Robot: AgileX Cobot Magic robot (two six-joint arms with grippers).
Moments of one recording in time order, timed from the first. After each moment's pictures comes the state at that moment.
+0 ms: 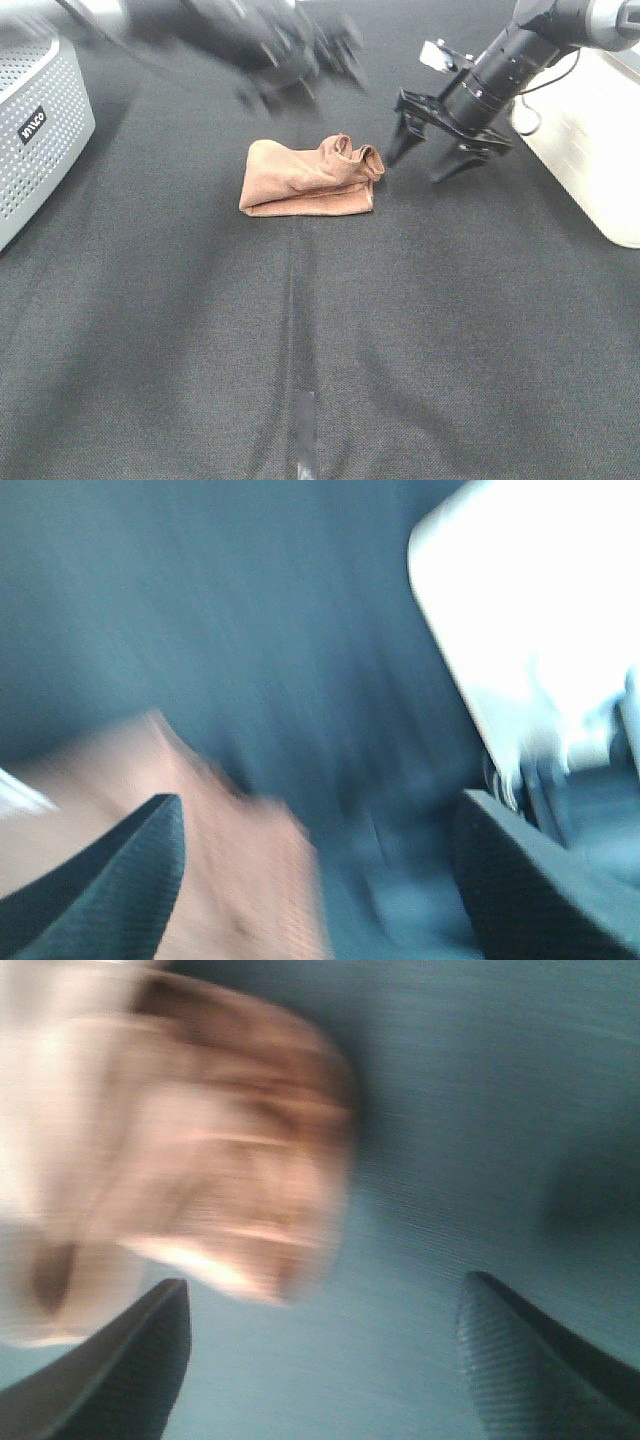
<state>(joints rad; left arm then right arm) -0.34 2.40 -2.16 -0.74 0.62 0.16 0.13 2.44 -2.04 0.61 1.07 -0.26</state>
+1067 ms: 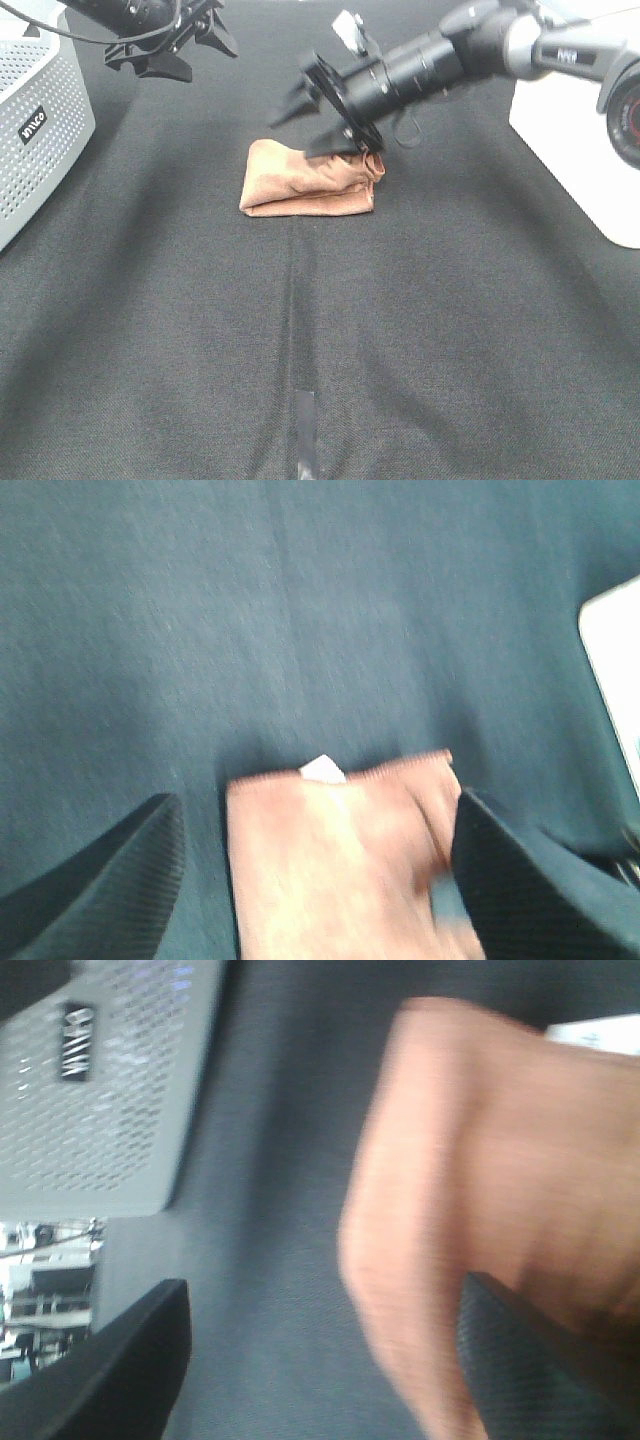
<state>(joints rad) -0.15 2.37 -2.16 -0.62 0.81 0.09 0.24 2.57 -2.14 1.03 1.01 -0.39</state>
